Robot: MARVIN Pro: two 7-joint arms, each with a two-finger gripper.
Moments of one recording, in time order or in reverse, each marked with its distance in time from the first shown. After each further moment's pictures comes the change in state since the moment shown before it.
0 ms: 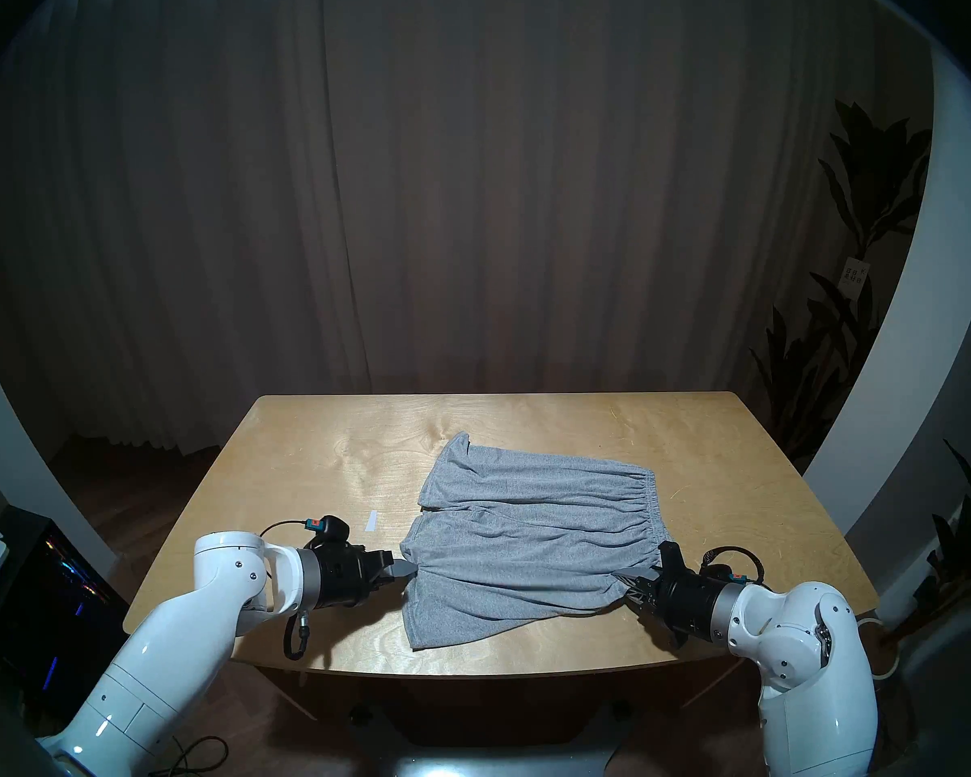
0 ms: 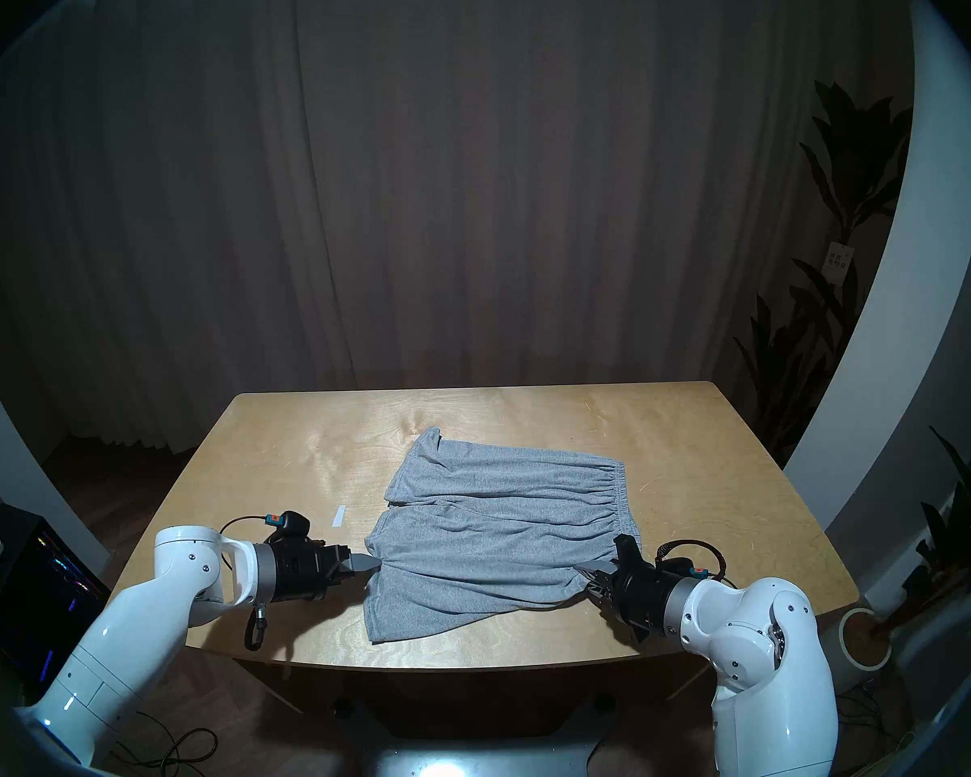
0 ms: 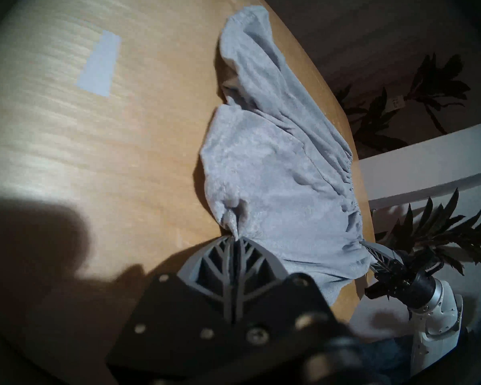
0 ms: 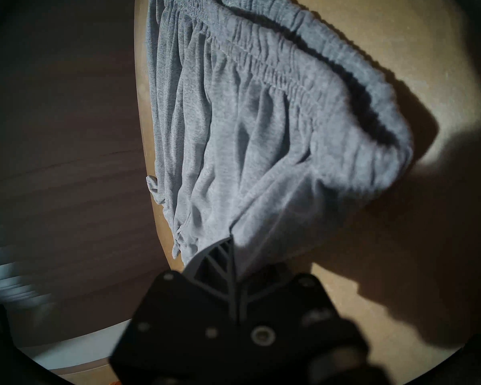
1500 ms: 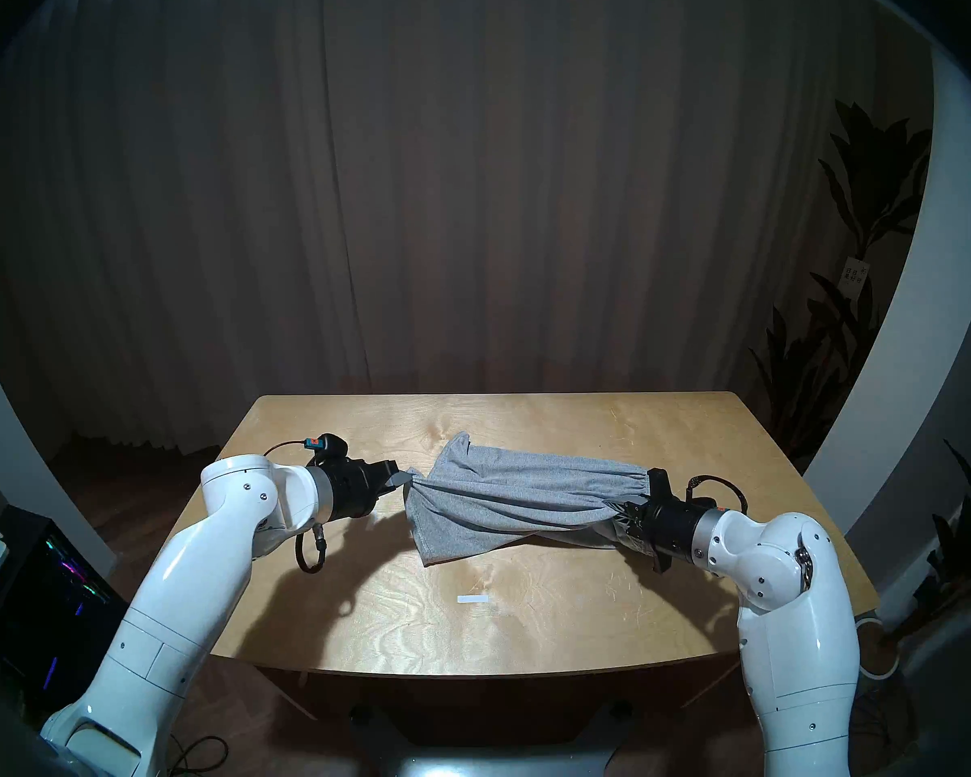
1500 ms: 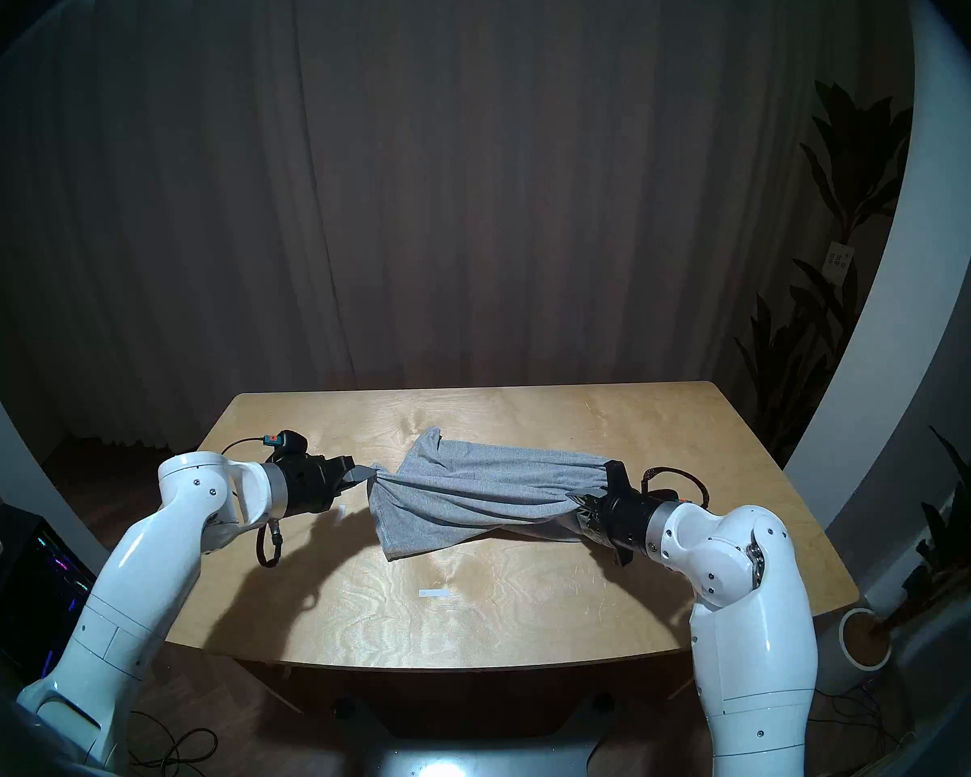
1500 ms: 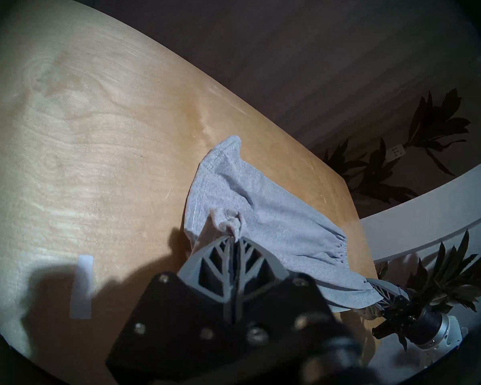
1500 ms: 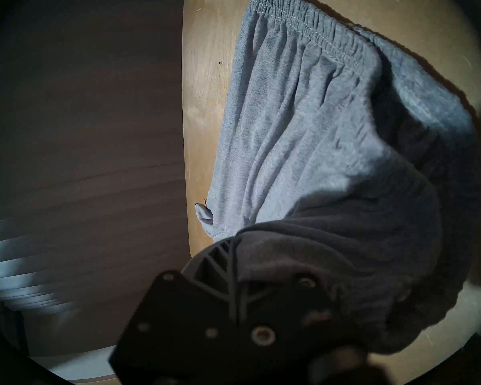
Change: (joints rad) left arm -0.266 -0.107 0.027 0.047 0.036 -0.065 0.159; right arm 0.292 0.012 -0.054 0.156 -0.002 -0.095 -0.043
